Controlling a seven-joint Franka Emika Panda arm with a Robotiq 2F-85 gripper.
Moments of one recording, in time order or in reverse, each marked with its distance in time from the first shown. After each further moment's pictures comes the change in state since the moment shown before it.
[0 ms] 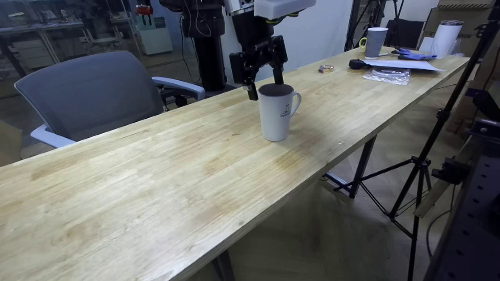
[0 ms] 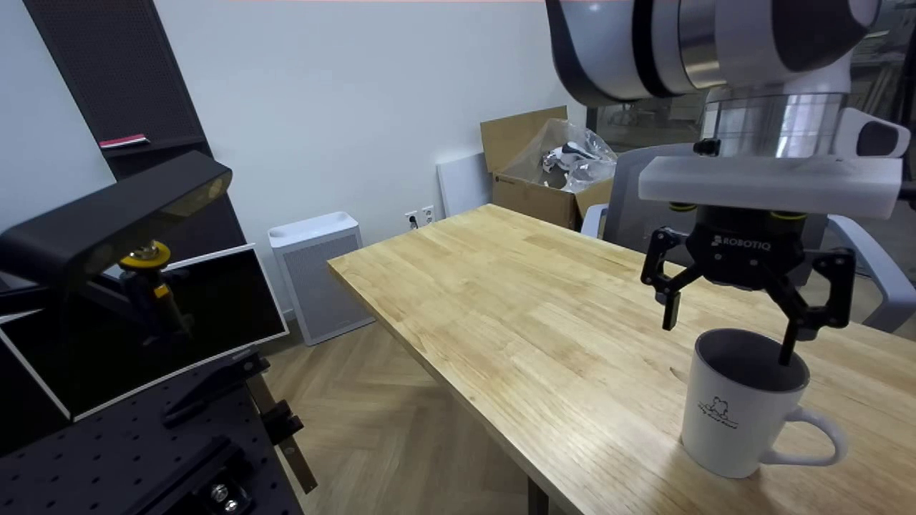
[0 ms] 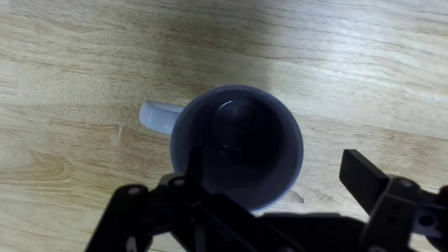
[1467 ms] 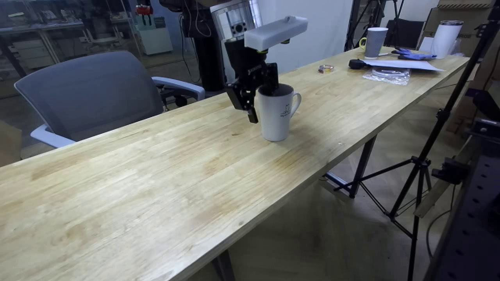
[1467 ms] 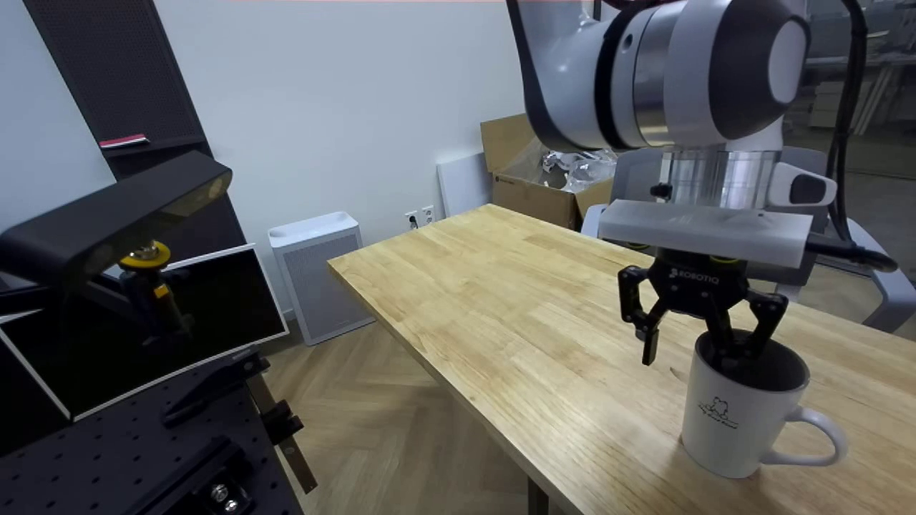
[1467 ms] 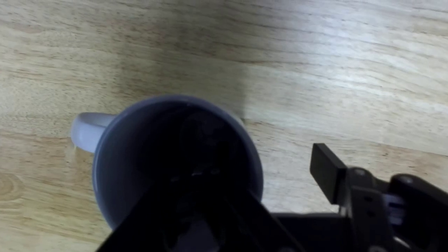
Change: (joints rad) arm 0.047 0.081 0.001 0.000 0.000 0.053 0.054
